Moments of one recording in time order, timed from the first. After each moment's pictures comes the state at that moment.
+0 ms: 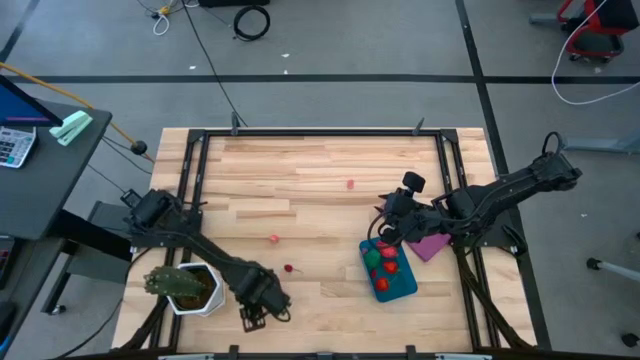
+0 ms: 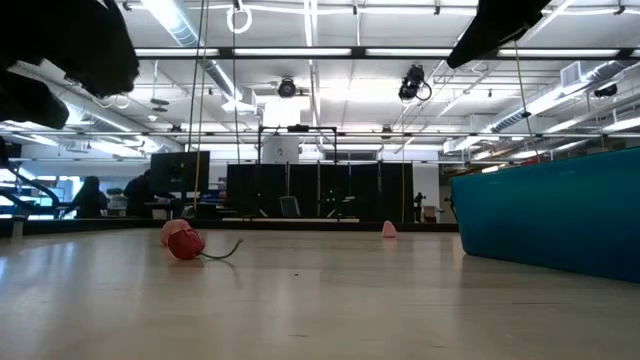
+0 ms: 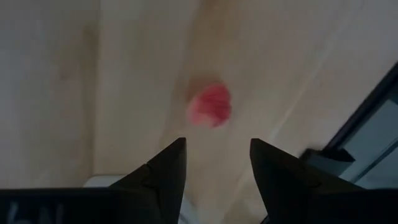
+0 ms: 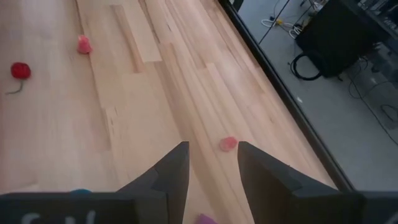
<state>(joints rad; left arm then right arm) -0.61 1.86 1.28 -0.95 0.28 -0.88 0.36 1.19 1.00 -0.74 0.74 0.39</state>
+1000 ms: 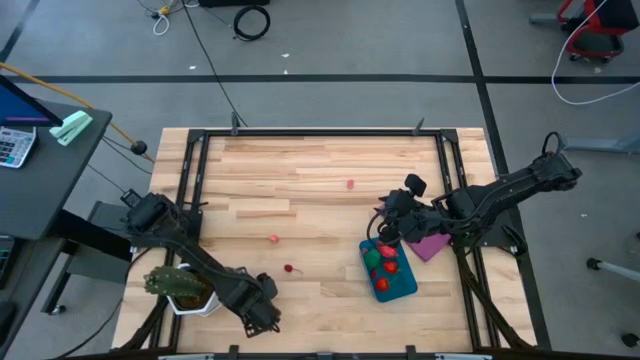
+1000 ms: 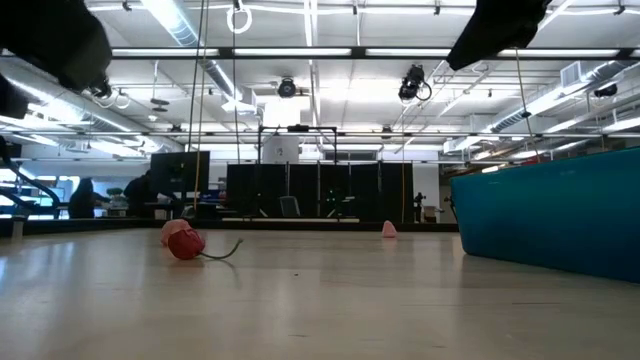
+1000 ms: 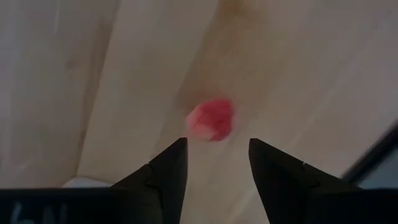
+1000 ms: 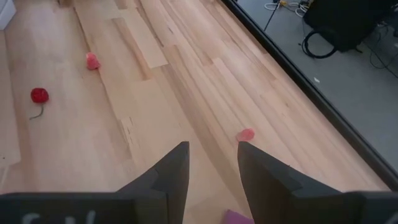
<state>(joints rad) -0.70 1.86 1.27 -0.90 0.12 -1.12 0.36 1.19 1.00 -0.74 0.71 0.56</state>
